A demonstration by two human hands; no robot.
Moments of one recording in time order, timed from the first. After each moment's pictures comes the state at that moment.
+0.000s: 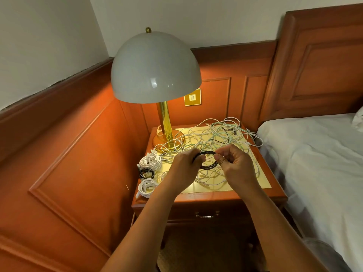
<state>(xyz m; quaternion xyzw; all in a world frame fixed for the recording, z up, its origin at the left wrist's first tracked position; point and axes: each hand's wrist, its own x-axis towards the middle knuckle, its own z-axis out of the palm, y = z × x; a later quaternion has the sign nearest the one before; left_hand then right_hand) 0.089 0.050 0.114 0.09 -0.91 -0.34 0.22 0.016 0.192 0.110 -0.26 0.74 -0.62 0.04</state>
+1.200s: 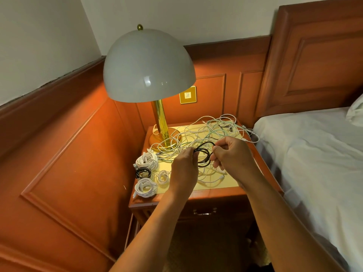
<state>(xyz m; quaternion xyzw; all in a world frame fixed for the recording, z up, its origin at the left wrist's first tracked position) 0.070 0.068 0.084 0.17 -0.88 -0.26 0.36 0.016 0.195 0.145 -0.22 0.78 -0.58 0.10</state>
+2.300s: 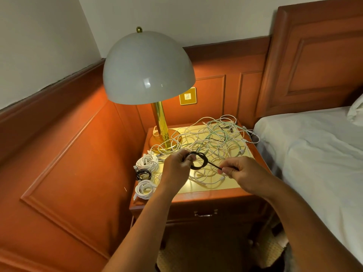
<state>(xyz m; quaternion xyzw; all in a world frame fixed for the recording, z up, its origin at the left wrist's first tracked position) 0.083 0.050 0.100 0.20 -0.81 -0.50 0.22 -0.004 0.235 0.119 -0.36 0.81 -0.43 0.19</state>
